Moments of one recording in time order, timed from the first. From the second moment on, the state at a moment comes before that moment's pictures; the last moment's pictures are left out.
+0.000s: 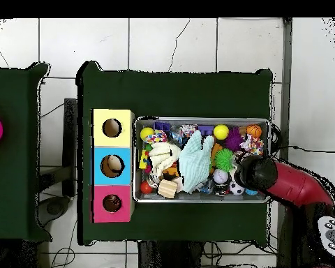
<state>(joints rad) -0.52 -0.51 -0.16 1.51 -0.25 0.45 2.02</state>
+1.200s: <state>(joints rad) -0.33 -0.44 -0.41 1.45 -0.10 0.46 2.02</state>
